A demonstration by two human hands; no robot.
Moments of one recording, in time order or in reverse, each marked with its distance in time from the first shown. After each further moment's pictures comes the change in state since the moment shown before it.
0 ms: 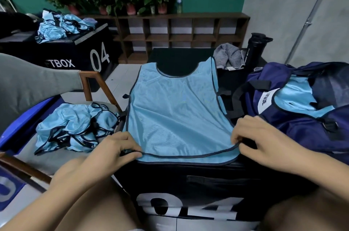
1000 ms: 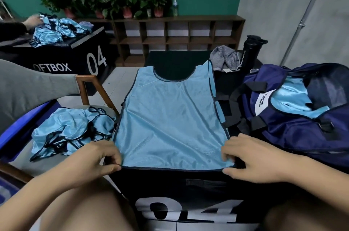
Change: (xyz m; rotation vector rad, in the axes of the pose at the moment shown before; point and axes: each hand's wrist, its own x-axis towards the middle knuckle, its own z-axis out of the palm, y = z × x) left_hand -0.017 -0.013 -0.042 0.067 -0.210 -0.023; right_hand 0.002 -0.005 0.027 -0.152 -0.280 0.012
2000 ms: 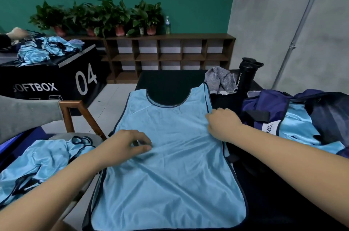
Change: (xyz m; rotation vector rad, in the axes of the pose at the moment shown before) left_hand 0.182 -0.021 -0.022 -0.062 -0.026 -0.099; right_hand 0.199 0.116 -0.027 -0.474 0.053 0.474
